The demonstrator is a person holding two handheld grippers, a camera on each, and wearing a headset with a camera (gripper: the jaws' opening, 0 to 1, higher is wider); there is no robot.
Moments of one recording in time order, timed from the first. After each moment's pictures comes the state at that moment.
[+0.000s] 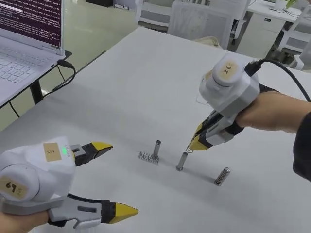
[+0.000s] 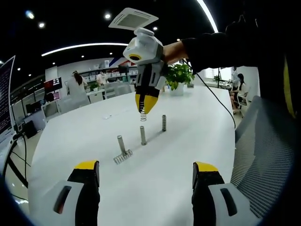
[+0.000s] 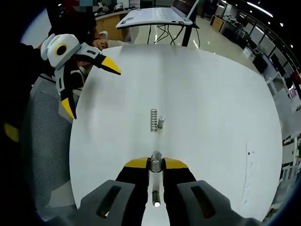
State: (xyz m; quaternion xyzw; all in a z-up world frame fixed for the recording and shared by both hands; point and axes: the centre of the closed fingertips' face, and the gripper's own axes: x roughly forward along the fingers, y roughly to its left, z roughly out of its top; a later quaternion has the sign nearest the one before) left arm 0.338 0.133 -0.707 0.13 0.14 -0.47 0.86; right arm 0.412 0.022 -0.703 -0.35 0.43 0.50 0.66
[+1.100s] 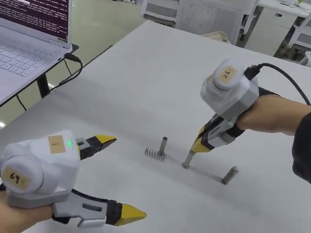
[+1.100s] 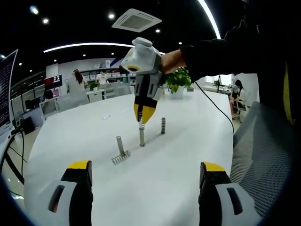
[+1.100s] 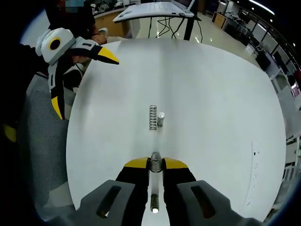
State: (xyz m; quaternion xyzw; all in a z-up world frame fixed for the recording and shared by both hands) left arm 0.336 0.131 -0.706 0.11 0.14 -0.47 0.86; right arm 0.417 0.022 -0.723 -0.35 0.45 0.50 0.65
